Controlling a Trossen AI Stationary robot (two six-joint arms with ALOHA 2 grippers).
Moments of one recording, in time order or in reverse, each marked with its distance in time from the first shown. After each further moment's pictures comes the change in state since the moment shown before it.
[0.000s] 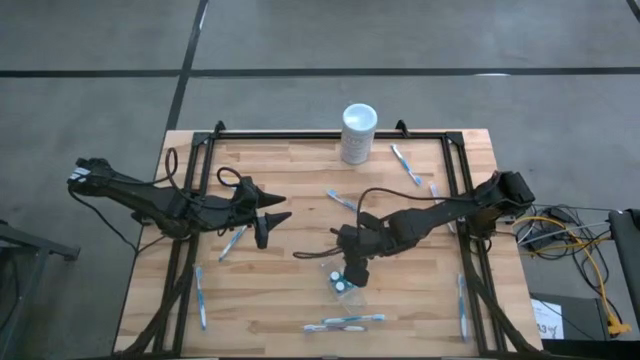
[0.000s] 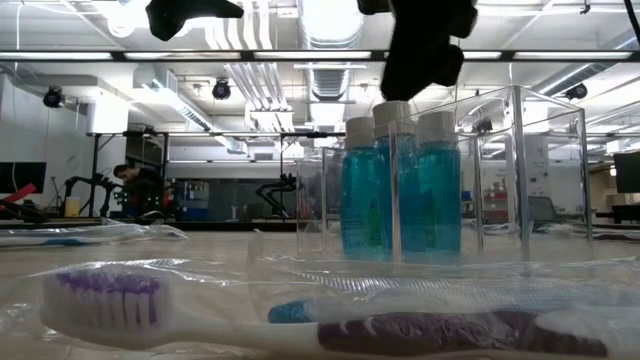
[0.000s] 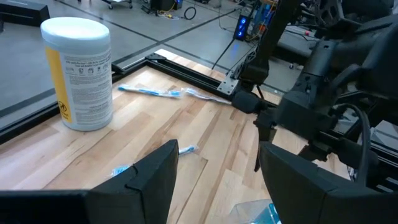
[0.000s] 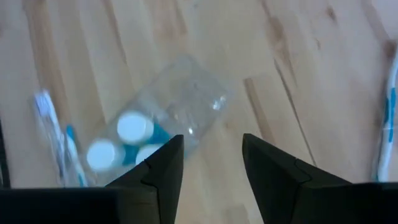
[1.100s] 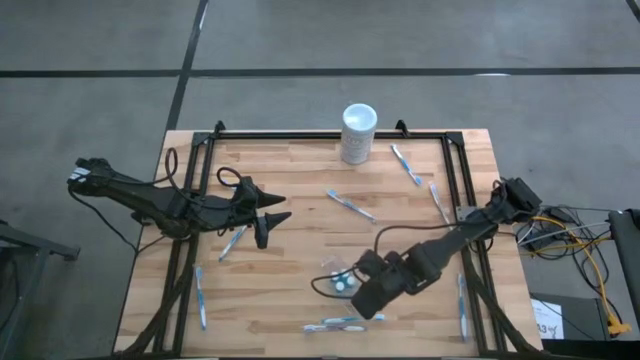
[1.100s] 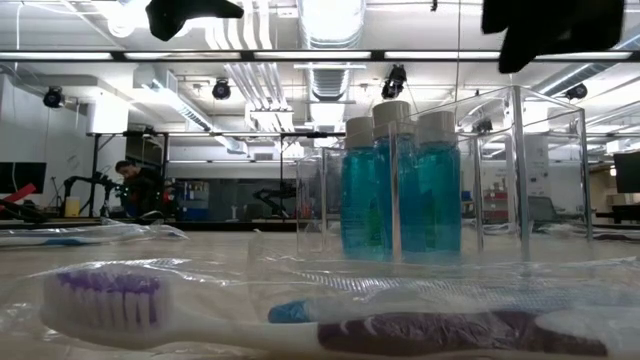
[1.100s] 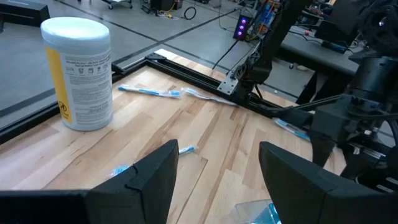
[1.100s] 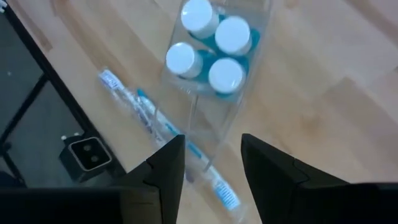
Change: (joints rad) left arm 0.000 0.000 0.000 0.000 0.000 0.000; right arm 0.249 0.000 -0.004 -0.036 0.000 0.737
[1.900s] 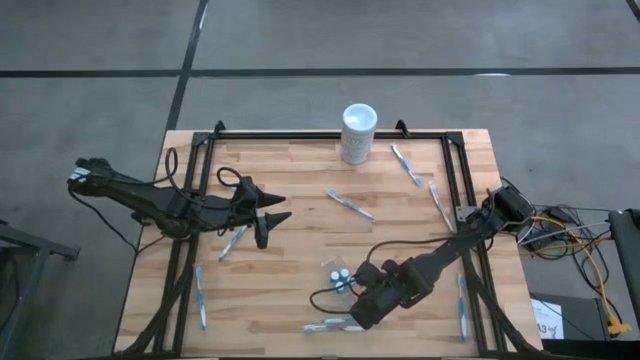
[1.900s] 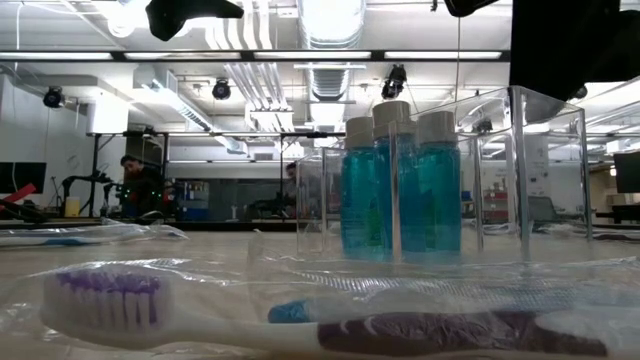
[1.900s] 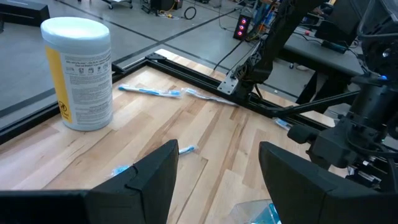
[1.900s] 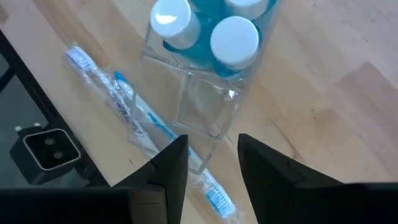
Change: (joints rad) left arm 0.000 0.000 0.000 -0.001 0.000 0.000; right arm 0.039 0.098 -0.005 0.033 0.019 -0.008
